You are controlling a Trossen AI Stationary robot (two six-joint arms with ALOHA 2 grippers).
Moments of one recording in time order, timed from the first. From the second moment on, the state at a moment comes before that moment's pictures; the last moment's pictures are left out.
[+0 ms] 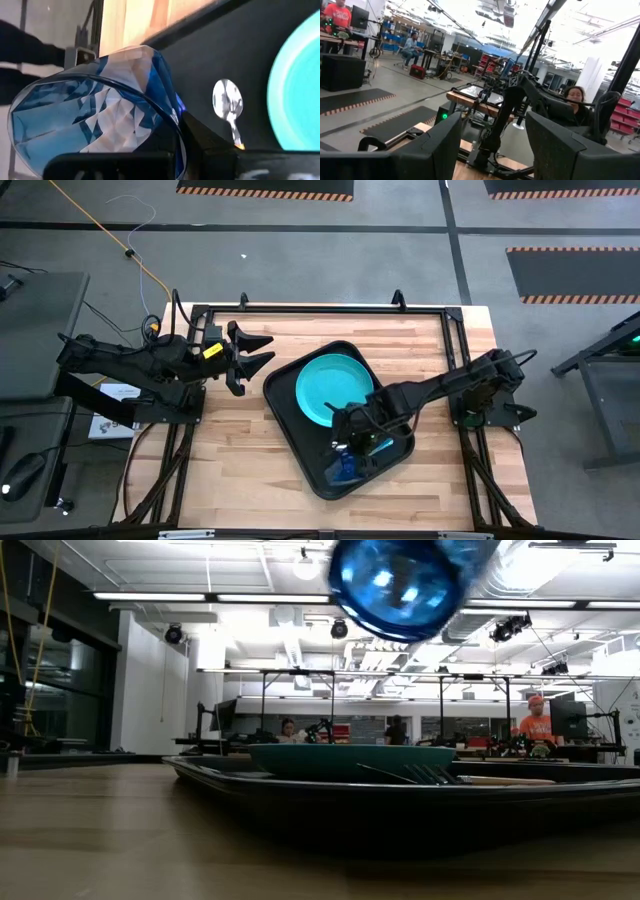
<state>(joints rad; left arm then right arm) -0.19 0.86 0.83 0.25 -0.43 -0.23 0.31 1.77 1.59 -0.91 -0.19 0.31</state>
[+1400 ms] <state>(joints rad) -0.19 0.86 0.83 0.25 -0.46 -0.24 0.35 1.94 1.59 -0.88 -0.08 0.34</state>
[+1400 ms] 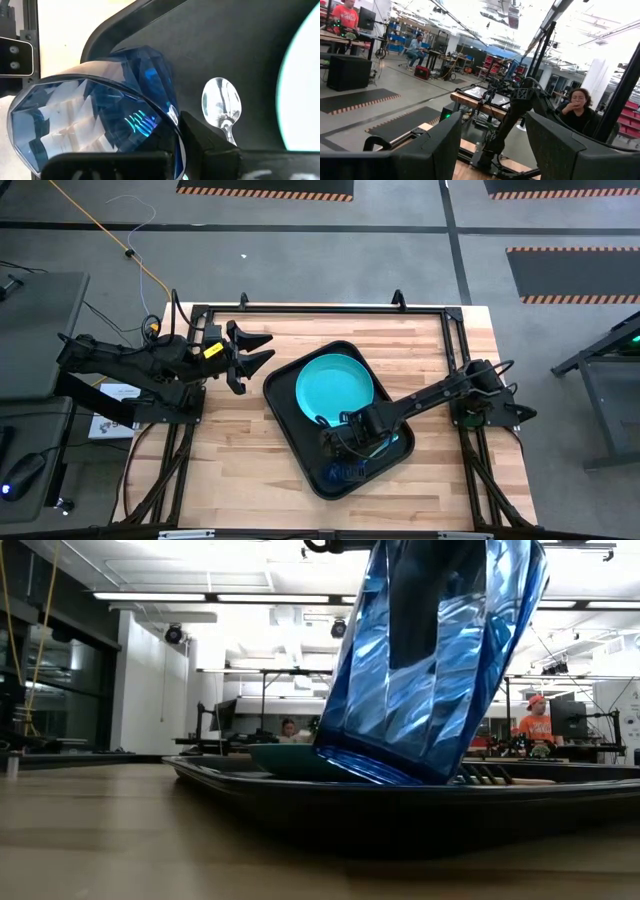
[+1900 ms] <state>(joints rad) -0.19 0.86 0.83 0.25 -0.46 -0.23 0.35 1.94 1.59 -0.85 -0.10 0.31</state>
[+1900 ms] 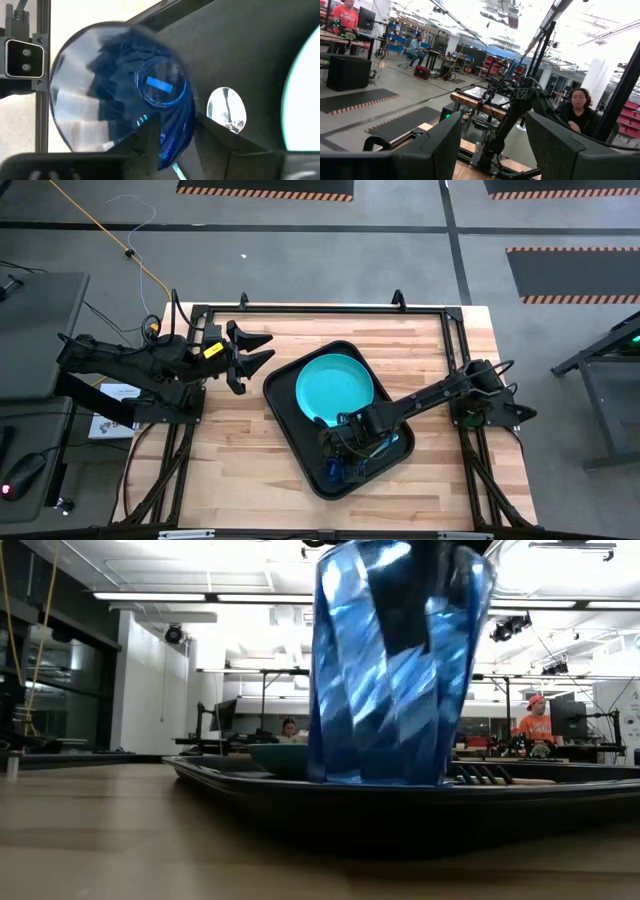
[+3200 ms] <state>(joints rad) -0.19 0.86 0.83 0.24 -0.46 -0.23 0.36 1.60 1.59 -1.13 0.03 0.26</state>
